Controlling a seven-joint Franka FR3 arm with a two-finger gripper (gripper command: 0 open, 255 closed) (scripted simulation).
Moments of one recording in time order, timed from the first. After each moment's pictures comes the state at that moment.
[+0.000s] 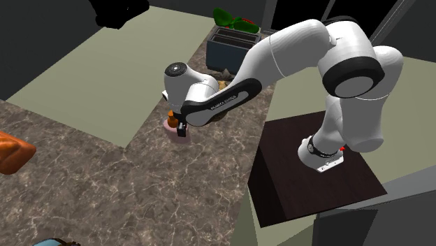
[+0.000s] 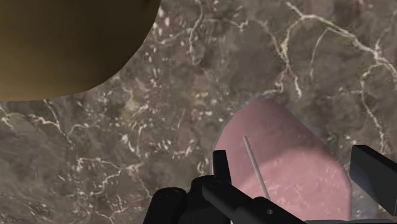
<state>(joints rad) -0.13 0.36 -0.20 -1.89 0.11 2.30 -0.11</state>
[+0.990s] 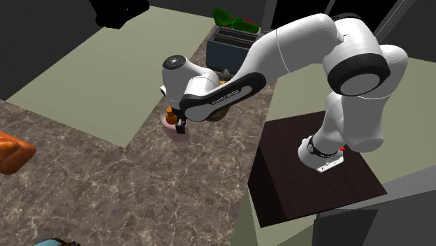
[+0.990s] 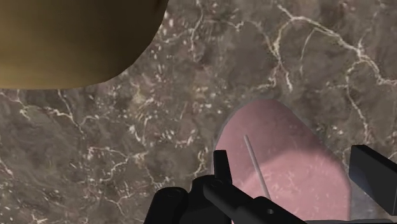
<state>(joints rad) -0.13 0.32 -0.20 -1.86 0.10 2.25 -0.10</state>
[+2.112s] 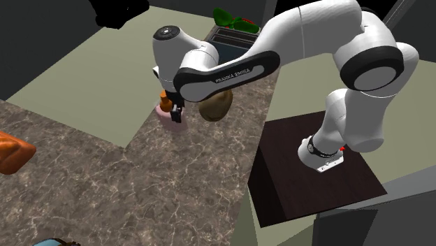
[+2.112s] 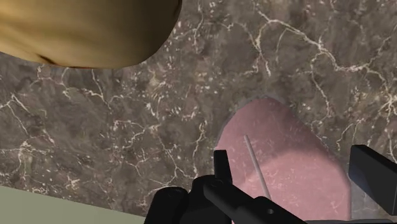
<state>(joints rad) -0.12 0.24 -0.21 -1.74 0.07 2.05 -0.08</state>
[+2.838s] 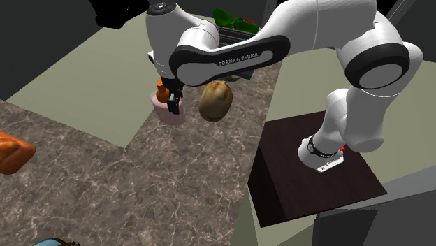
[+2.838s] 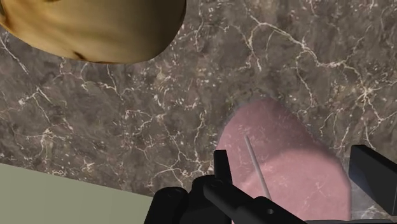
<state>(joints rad) -0.12 0.21 -0.21 -1.63 0.06 1.91 -0.08</state>
